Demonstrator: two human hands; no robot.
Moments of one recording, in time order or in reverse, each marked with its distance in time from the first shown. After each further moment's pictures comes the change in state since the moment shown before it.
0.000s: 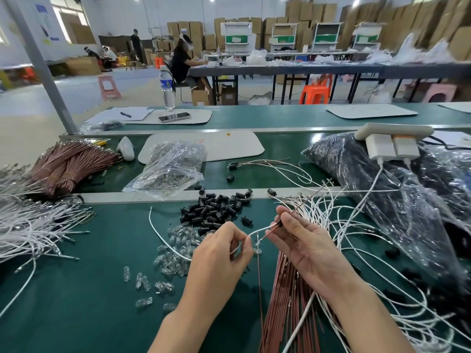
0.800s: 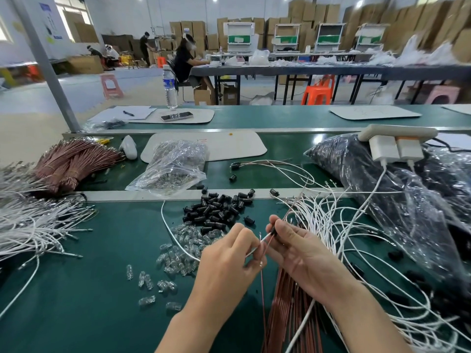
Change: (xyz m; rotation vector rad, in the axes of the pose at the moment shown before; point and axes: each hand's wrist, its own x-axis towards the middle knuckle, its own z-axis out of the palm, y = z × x) left_hand 0.003 0.011 0.001 0.069 0.129 0.291; right_hand -0.005 0.007 0.011 -0.018 -0.083 0.124
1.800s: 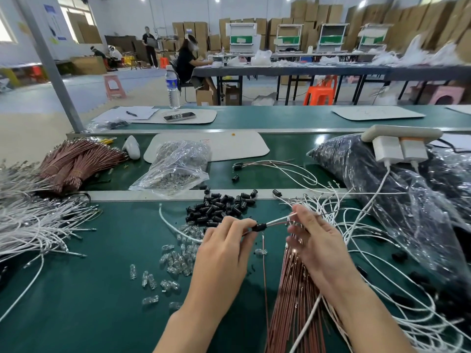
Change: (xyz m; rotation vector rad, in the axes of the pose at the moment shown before) left_hand 0.000 -0.008 0.000 0.117 0.007 -0.099; right_hand 0.004 -0.004 -0.012 -0.169 0.226 -0.282
